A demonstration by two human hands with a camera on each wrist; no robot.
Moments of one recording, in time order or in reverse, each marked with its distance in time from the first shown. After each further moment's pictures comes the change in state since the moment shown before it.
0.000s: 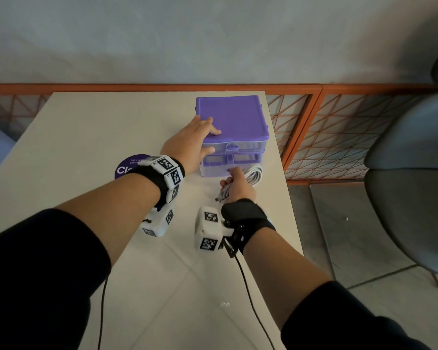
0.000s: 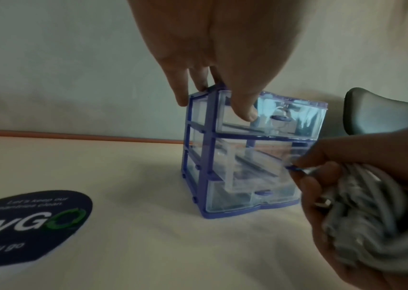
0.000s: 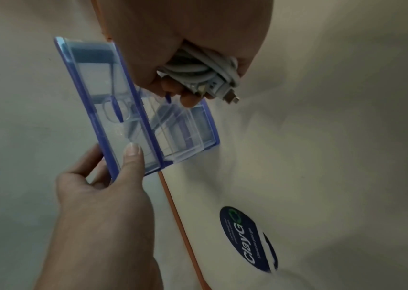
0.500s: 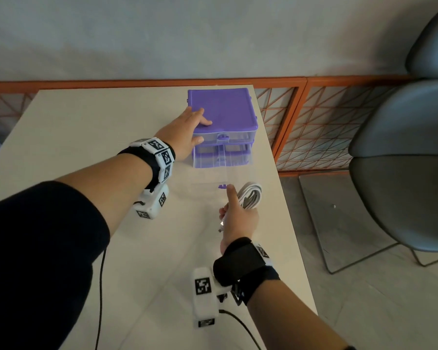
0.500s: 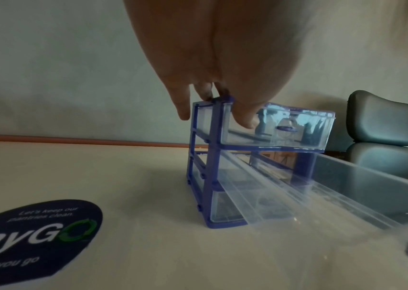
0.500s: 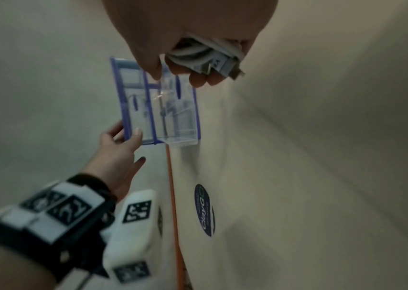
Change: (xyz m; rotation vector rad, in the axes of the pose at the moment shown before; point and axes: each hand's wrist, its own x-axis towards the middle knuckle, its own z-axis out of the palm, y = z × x) left_hand 0.004 -0.004 -0.014 -0.044 -0.123 -0.001; right_hand -0.073 0.041 -0.059 -0.074 0.080 -0.229
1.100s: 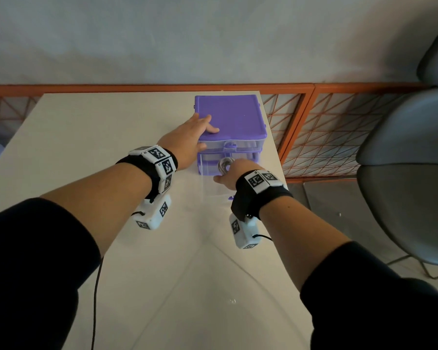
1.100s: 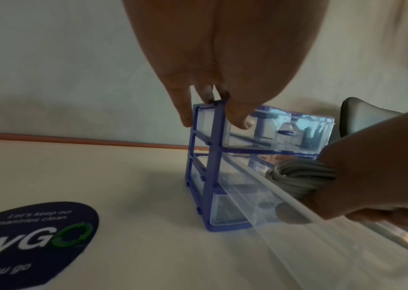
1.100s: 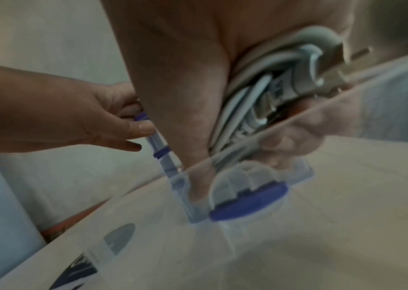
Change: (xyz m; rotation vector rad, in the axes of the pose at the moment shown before) left_hand 0.002 -0.011 0.000 -0.012 -0.016 0.023; right_hand 0.083 -0.076 0.073 -1.795 -0.387 -0.476
